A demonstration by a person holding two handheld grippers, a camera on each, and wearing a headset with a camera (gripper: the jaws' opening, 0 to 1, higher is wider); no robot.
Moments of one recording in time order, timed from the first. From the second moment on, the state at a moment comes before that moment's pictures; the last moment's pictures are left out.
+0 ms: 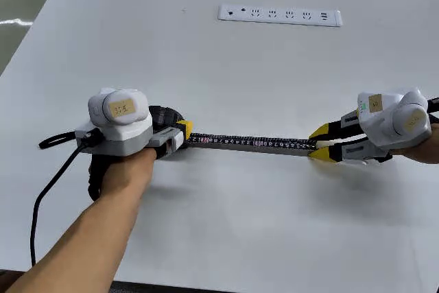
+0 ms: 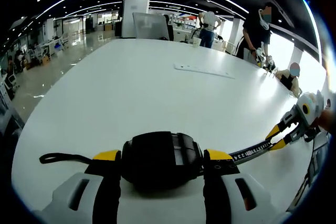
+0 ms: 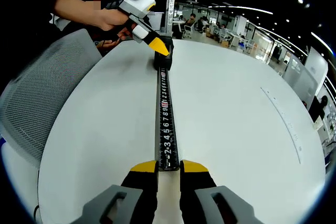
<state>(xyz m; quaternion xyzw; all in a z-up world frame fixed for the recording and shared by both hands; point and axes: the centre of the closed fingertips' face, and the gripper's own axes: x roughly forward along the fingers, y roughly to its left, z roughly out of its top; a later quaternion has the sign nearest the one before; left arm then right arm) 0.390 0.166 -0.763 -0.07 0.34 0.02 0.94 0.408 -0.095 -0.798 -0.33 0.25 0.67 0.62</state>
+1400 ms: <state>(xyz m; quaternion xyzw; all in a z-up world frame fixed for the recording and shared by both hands) 0.390 0.168 -0.770 -0.04 0.37 0.02 0.93 0.407 -0.096 -0.800 -0.32 0.26 0.66 0.62</state>
